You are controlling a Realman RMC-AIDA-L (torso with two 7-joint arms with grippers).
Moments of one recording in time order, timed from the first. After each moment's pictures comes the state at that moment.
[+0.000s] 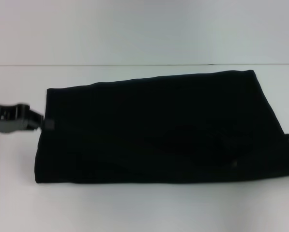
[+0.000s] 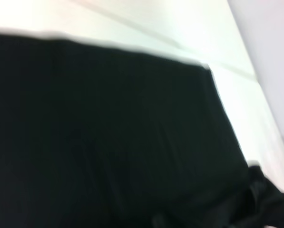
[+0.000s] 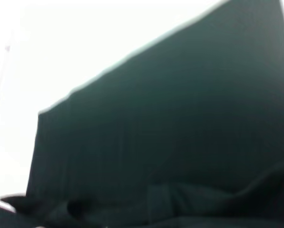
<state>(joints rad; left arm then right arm) -0.74 -1.91 0.28 0.79 2.60 1.81 -2.38 0.55 1.99 -0.43 -1.14 -2.48 -1.84 2.56</state>
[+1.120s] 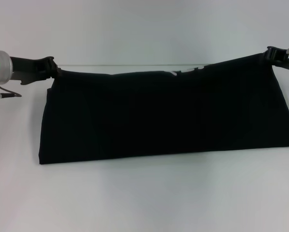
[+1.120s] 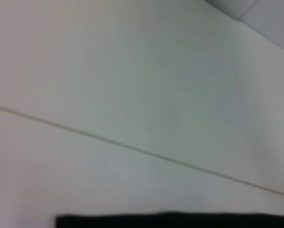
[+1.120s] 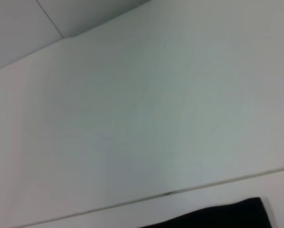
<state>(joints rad) -0.85 -1.99 0.50 0.66 2.56 1.04 -2.57 0.86 1.99 -0.68 -0.60 -2.45 -0.76 2.56</state>
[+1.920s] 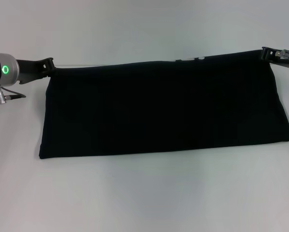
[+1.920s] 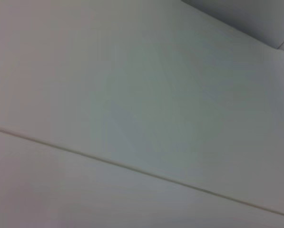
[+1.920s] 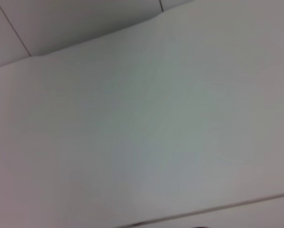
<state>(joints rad) -0.86 -2.02 0.57 0.60 2.57 0.79 -2.59 0.90 2.02 -0.76 -0.48 -2.45 -0.48 2.54</state>
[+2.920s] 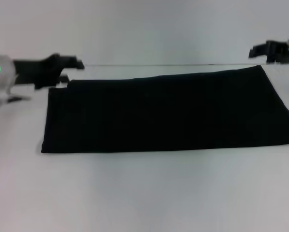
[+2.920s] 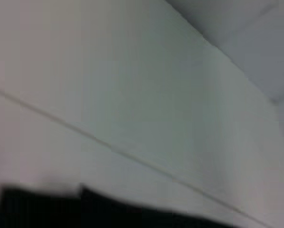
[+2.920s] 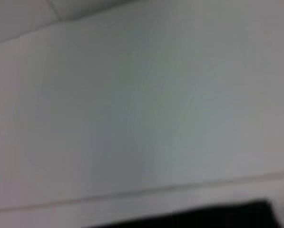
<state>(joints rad) -0.79 -1.98 0.55 0.62 2.30 1.10 -2.60 0.90 1.92 -0.83 -0.58 -2.46 -0.84 2.68</state>
